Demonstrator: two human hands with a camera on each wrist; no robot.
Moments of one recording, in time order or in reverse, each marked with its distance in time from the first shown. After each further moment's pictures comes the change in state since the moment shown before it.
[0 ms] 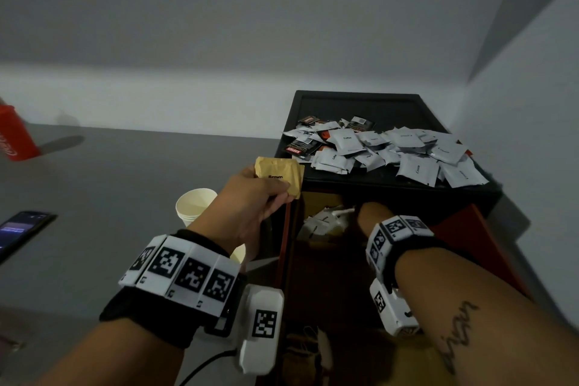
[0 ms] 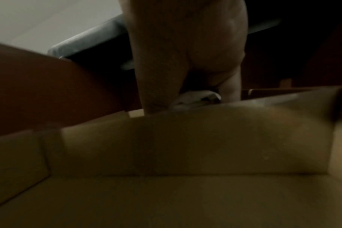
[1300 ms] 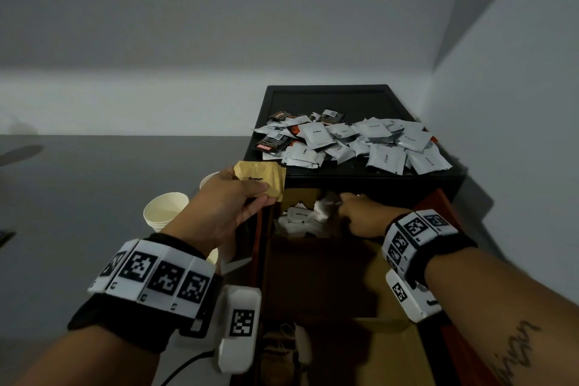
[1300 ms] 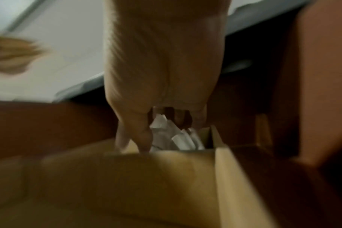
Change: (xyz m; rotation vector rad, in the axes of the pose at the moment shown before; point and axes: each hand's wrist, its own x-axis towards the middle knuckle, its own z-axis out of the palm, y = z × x) left_hand 0.003 -0.005 0.011 0.047 -0.045 -0.016; right_hand -0.009 0.036 -0.017 -0.245 -0.042 -0.423
